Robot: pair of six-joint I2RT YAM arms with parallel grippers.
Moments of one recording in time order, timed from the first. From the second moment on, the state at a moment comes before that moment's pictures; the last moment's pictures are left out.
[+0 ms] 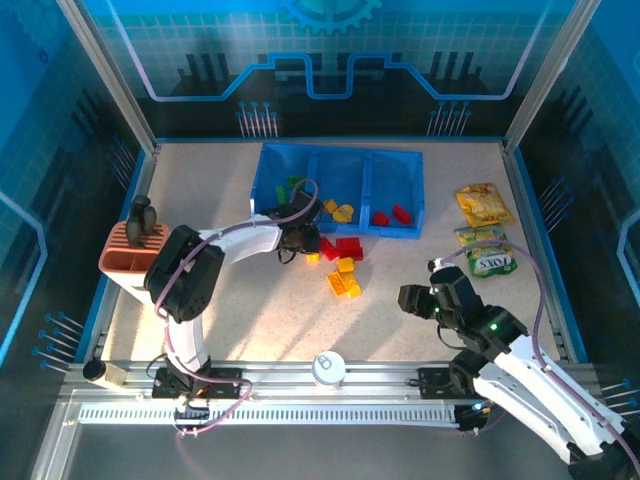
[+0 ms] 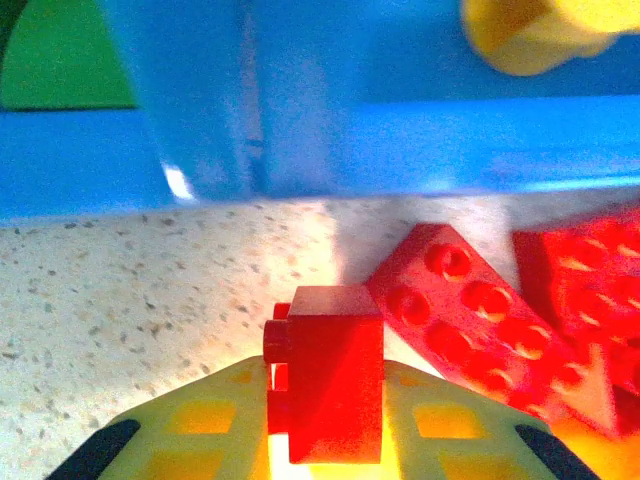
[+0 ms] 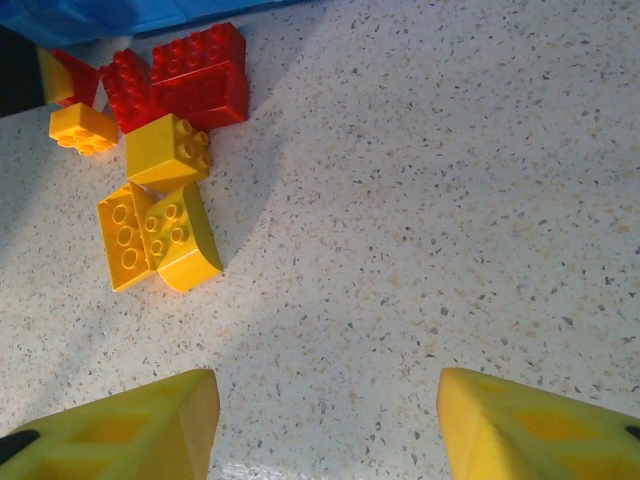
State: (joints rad) left arm -0.58 1.84 1.21 -0.46 -0.05 -0.50; right arm 0.59 0.55 0.47 -0.74 0.10 0.67
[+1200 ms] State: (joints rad) left arm -0.70 2.27 2.03 -0.57 0.10 -0.46; right arm 0.54 0.53 0.52 -0.87 0.12 0.66
